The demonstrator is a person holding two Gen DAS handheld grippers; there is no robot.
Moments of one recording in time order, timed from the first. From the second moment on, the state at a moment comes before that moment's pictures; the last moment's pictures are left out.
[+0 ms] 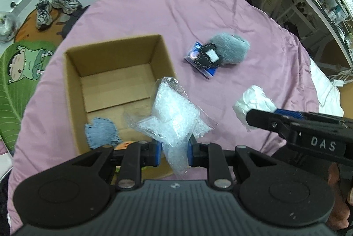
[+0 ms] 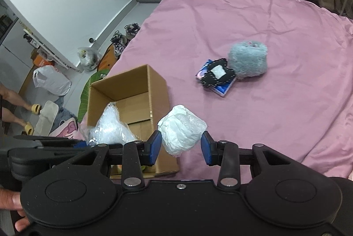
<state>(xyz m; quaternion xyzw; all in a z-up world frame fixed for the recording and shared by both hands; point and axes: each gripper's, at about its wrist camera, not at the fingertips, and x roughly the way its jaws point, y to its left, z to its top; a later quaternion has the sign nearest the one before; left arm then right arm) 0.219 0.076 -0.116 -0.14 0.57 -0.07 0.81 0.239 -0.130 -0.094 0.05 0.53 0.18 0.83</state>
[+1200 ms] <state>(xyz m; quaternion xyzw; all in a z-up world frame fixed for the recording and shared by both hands) 0.272 0.141 -0.162 -0.12 0.60 0.01 0.79 0.263 -0.044 -0.127 0.01 0.57 0.24 0.79</state>
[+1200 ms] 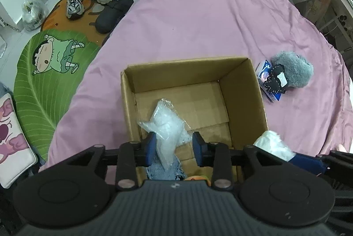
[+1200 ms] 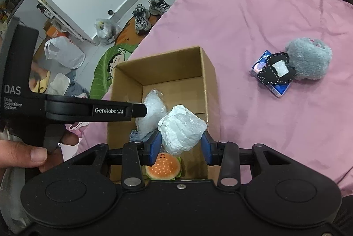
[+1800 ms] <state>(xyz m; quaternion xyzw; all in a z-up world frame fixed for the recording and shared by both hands) 0.266 0.131 -0.131 -0.13 0.58 0.00 0.80 0.259 -0.051 -0.125 0.02 0.57 0.25 0.78</state>
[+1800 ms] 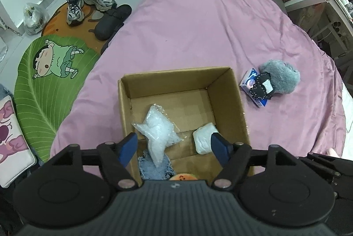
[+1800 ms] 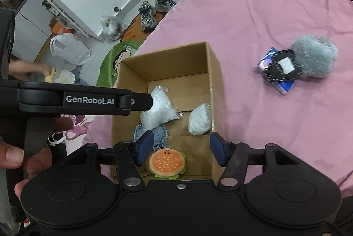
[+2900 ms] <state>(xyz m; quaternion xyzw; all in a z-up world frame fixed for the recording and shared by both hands) 0.257 0.031 -0.090 -0.12 0.55 0.00 0.83 0.258 -0.186 -0.100 0.06 0.51 0.20 0.83</state>
